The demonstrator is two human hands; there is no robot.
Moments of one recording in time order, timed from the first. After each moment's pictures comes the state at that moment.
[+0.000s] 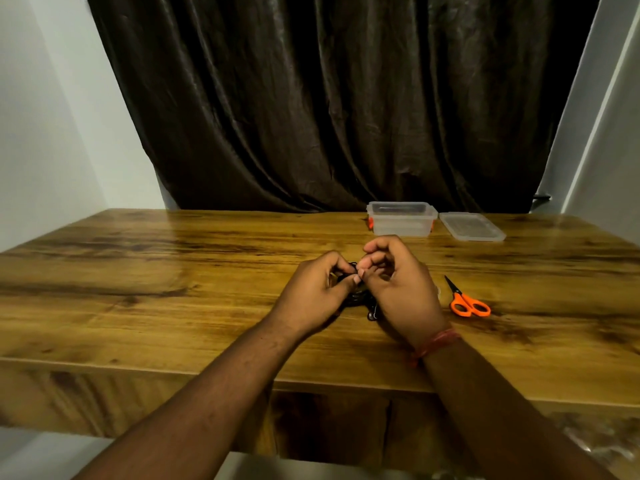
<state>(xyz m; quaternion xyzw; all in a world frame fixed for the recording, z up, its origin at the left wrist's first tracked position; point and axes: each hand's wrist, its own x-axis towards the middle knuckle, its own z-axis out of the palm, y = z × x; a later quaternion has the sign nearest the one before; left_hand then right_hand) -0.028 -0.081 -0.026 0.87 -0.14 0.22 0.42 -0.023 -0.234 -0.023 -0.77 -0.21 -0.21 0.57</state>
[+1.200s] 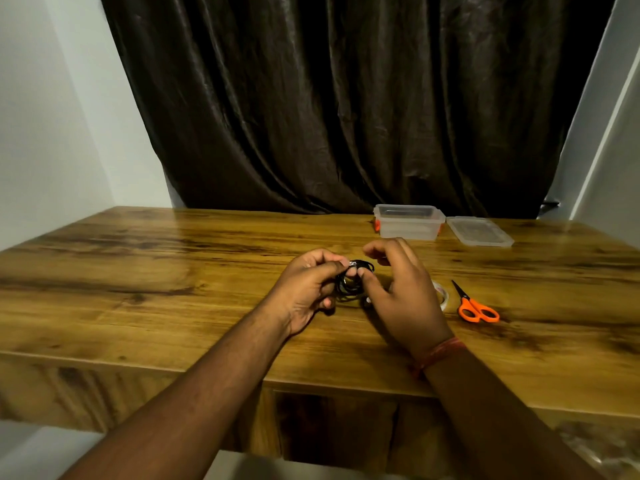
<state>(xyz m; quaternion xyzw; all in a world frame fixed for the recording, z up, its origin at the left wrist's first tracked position) -0.022 -0.069 -0.016 0.62 -0.06 0.01 0.78 -0.022 -0.229 -0.026 -0.81 -0.27 -0.33 0.41</state>
